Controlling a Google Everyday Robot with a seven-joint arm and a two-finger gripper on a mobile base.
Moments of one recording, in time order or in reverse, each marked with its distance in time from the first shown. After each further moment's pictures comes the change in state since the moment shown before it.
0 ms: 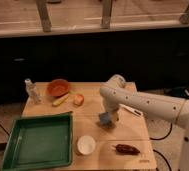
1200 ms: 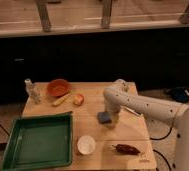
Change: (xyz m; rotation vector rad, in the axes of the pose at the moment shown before) arm 0.011 -0.008 0.057 0.009 -0.065 0.023
